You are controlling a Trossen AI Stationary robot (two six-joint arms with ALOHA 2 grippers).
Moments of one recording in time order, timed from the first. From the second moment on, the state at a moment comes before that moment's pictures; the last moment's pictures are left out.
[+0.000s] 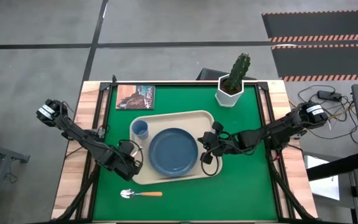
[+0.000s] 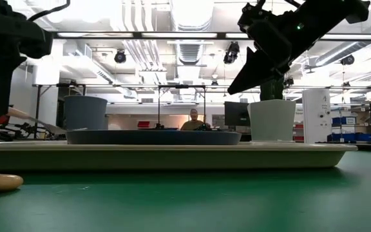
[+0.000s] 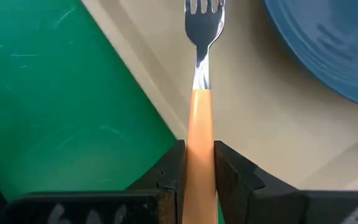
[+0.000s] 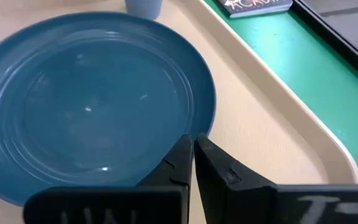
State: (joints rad) left arm -0.62 1.34 0.86 -1.00 -0.24 -1.72; right arm 0.26 1.51 0.81 -0.07 0.54 0.34
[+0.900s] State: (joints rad) left arm -0.56 1.52 0.86 -0.73 -0.45 -1.73; right arm 0.26 1.51 0.81 -0.09 0.51 0.36
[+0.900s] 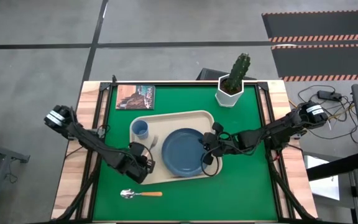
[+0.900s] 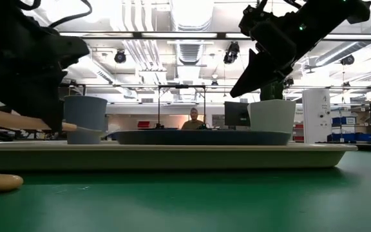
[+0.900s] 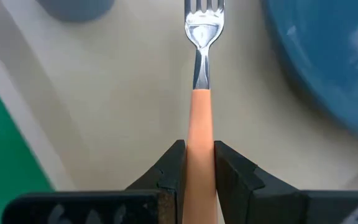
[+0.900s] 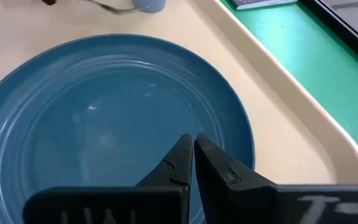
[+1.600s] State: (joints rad) left arm -0.52 1.64 0.86 -0.68 -0.52 -1.85; right arm 0.26 1.51 0.81 -0.10 0.51 0.38
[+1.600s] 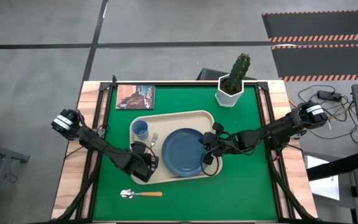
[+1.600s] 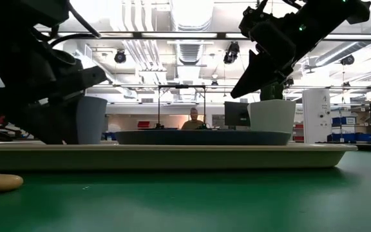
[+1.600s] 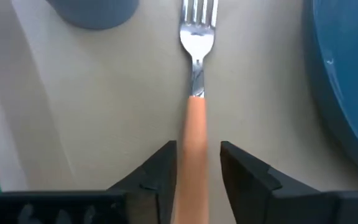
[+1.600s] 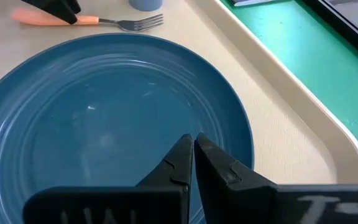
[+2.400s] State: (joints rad) left arm -0.57 1.49 0.85 -0.77 -0.35 -0.83; right arm 0.26 1.51 0.81 -0.15 0.33 0.47
